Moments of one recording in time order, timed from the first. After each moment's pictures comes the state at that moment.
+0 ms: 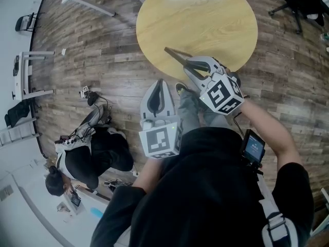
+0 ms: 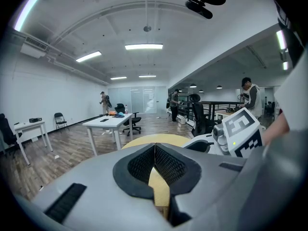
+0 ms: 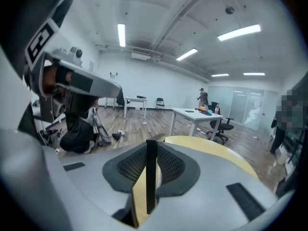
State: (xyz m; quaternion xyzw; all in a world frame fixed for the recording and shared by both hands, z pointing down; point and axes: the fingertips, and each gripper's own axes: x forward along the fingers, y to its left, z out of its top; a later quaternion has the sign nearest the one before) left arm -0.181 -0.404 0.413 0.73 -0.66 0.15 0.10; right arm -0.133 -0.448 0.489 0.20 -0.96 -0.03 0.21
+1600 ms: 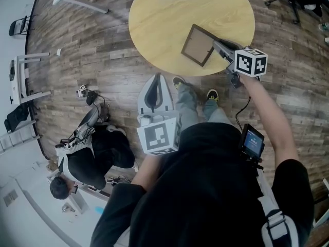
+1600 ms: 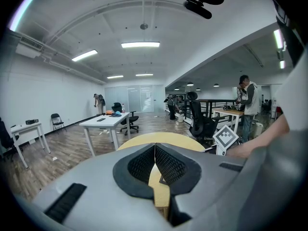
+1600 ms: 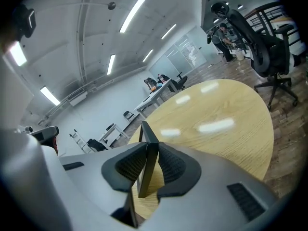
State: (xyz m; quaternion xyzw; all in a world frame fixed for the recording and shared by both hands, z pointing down) left arm -0.173 -0.415 0.422 0.74 -0.64 0.16 0.10; right arm -0.005 -0.532 0.598 0.35 -0.84 0.41 0.07
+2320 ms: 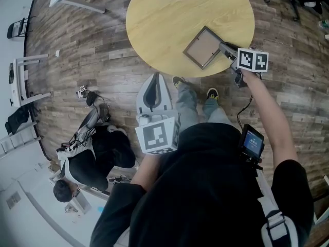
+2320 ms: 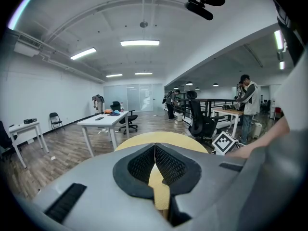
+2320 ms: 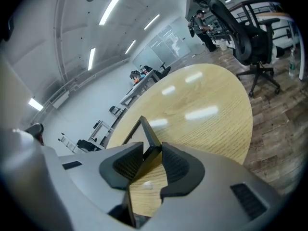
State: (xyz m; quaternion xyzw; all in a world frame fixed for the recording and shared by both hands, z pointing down) left arm -0.171 -0.426 0.427 0.75 -0.64 0.16 0.10; right arm 0.034 -0.534 0.653 0.40 -0.78 0.46 0.12
